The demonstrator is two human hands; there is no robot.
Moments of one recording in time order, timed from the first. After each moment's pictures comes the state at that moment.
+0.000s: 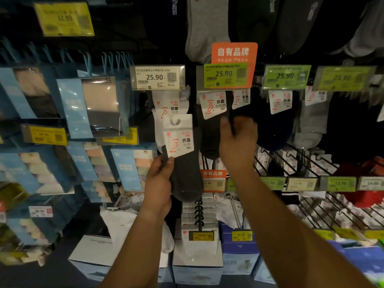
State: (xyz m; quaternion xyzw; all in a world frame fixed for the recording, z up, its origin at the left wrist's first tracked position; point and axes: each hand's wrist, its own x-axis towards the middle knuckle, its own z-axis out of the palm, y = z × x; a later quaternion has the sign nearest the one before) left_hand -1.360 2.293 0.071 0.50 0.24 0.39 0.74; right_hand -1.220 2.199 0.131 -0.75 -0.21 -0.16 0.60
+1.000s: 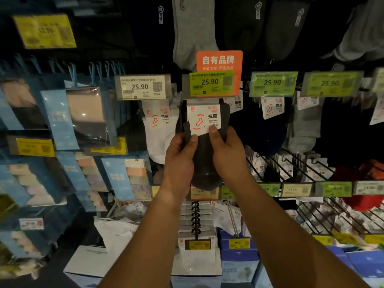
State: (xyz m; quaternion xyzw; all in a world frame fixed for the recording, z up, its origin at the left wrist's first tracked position) left_hand -1.300 2.259 0.130 0.53 0.15 0.39 0.74; right_hand -1.223 2.188 0.139 -0.64 -0.28 0.04 0.71
